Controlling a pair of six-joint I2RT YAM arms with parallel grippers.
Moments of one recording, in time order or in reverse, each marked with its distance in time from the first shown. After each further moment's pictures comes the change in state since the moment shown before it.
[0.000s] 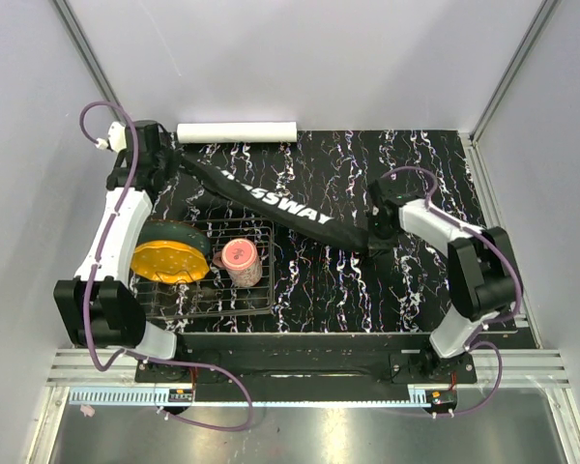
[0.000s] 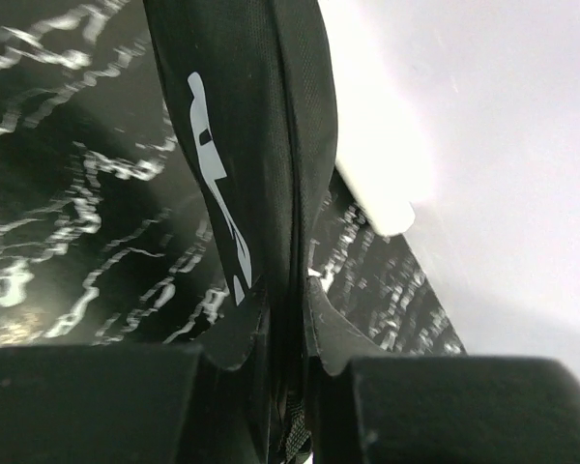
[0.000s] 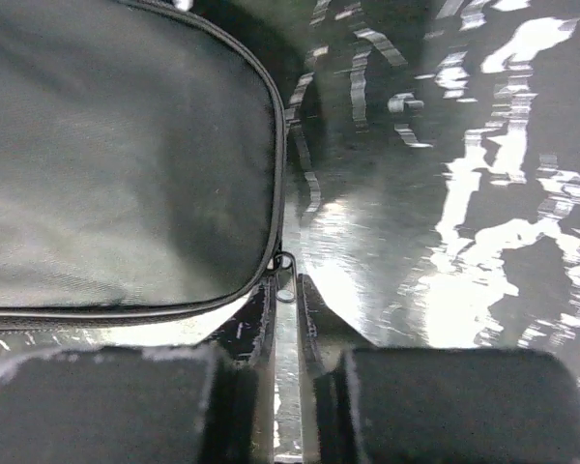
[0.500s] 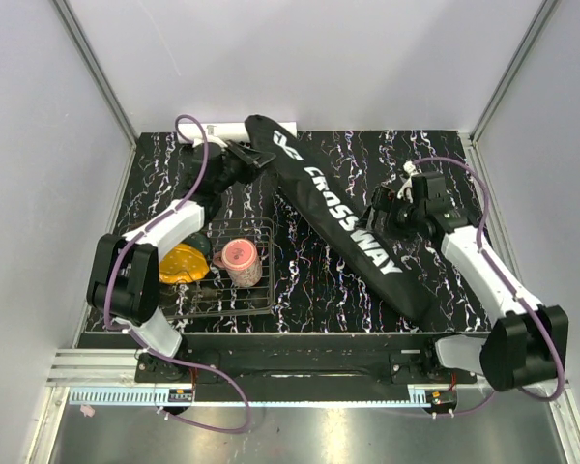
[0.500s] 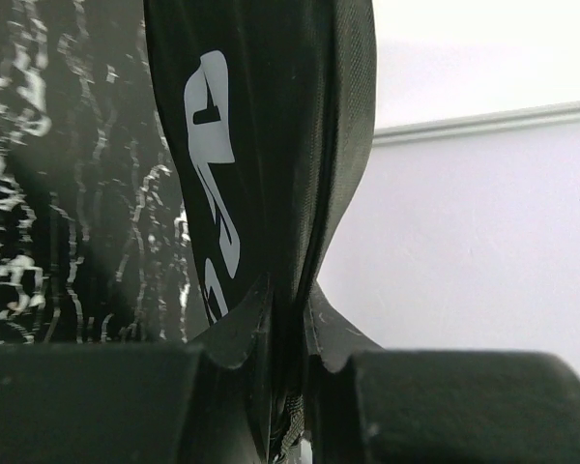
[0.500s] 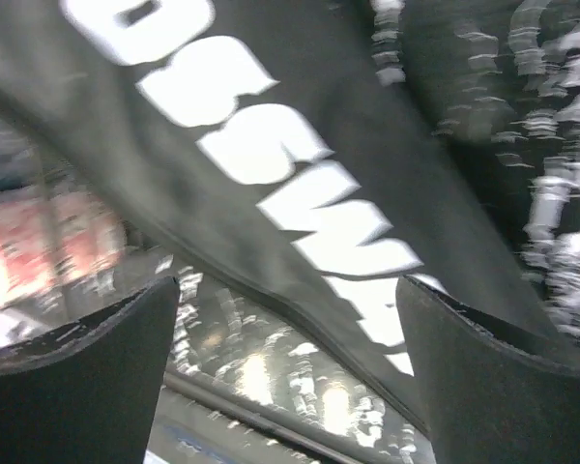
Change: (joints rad) left arm -0.245 0.172 -0.293 0.819 0.488 -0.181; right arm -0.129 -0.415 -0.076 0.081 -0.209 0.052
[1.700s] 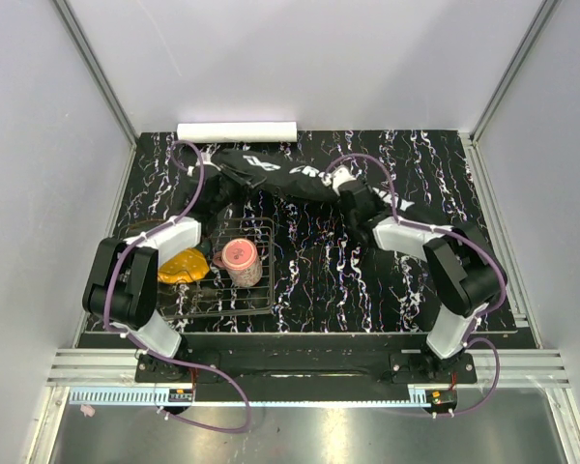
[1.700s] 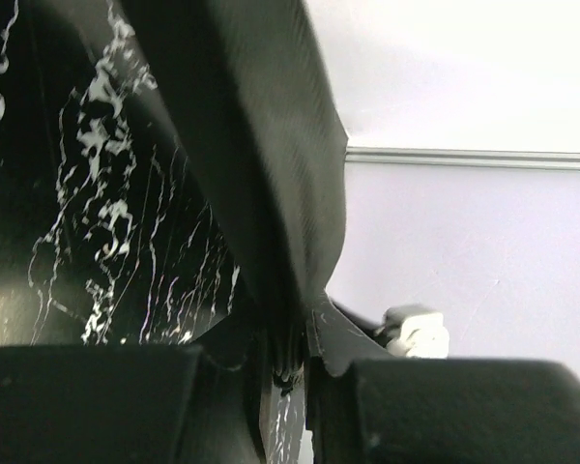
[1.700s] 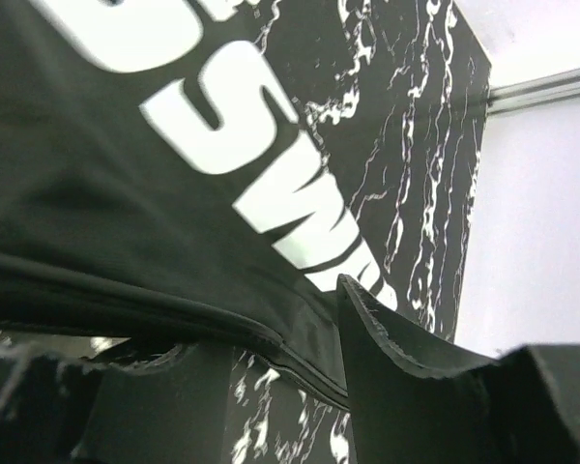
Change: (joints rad) left arm -0.008 -0.023 -0.181 0.074 -0.040 -0.063; right arm 0.357 0.458 -0.044 0.735 0.898 -0.866
